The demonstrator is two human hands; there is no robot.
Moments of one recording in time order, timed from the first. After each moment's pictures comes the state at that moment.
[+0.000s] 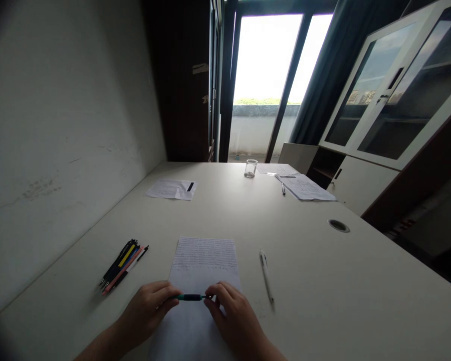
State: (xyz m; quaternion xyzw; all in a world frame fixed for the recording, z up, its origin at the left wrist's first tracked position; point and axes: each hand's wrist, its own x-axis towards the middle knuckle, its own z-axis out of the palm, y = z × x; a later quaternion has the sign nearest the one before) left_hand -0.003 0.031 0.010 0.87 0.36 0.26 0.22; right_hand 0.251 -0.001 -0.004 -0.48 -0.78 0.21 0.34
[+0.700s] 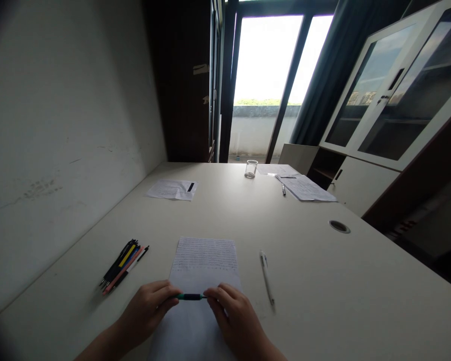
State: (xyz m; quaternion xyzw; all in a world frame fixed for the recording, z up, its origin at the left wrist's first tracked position) left_hand -0.004 0.029 0.008 0.86 0.36 0.26 0.23; right_hand 0.255 -0.004 0.005 -0.47 -0.78 0.24 0.35
